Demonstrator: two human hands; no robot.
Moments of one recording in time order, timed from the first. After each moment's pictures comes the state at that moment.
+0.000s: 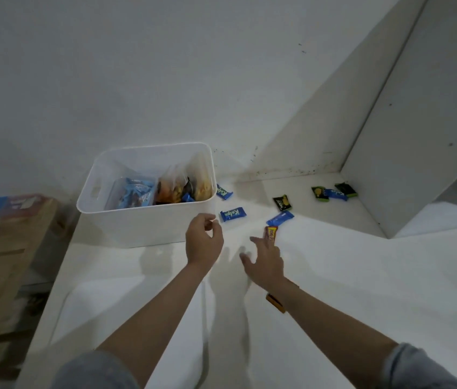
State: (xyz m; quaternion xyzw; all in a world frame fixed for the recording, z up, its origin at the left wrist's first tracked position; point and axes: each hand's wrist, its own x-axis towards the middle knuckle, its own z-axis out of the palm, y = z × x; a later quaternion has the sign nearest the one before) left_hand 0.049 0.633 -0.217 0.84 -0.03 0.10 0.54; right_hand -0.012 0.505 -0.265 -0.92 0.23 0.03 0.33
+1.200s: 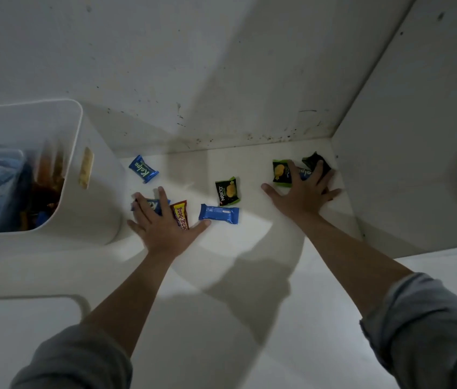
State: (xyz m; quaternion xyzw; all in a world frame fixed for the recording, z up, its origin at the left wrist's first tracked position) left_hand 0.141 0.467 -0.363 0.99 0.06 -0.06 0.09; right_hand 0.143 0.176 -0.361 -0.95 0.28 0.05 0.16
